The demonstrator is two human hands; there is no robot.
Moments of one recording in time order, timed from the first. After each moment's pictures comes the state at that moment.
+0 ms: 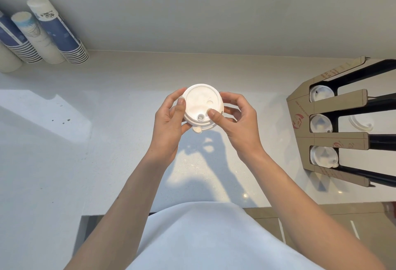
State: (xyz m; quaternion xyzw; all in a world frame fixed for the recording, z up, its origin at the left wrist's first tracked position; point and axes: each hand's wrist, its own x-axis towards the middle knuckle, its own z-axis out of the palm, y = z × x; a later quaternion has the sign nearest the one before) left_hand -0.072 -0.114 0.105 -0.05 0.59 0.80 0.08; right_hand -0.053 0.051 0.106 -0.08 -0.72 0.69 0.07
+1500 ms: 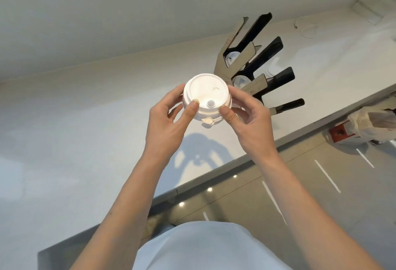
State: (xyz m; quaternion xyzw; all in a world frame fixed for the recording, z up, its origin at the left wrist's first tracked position) left_hand 0.031 -0.015 0.148 0.18 0.70 0.68 0.12; right_hand 0.115 0.148 0.142 -0.16 -0.76 0.58 0.24
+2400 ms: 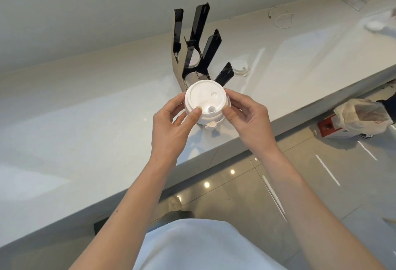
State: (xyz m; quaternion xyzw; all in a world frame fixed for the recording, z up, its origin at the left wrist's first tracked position) left_hand 0.112 0.169 0.123 0.13 0.68 0.71 0.15; right_hand 0.189 0.337 0.117 -0.15 -0.74 0.62 0.21
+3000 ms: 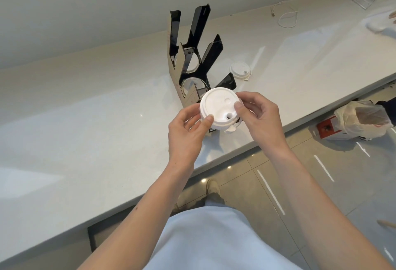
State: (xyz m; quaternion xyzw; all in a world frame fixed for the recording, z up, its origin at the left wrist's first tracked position) left_hand 0.086 0.226 0.095 0.02 0.65 0.73 0.21; right_hand 0.147 0.391 0.106 -0.23 -0.74 0.60 0.20
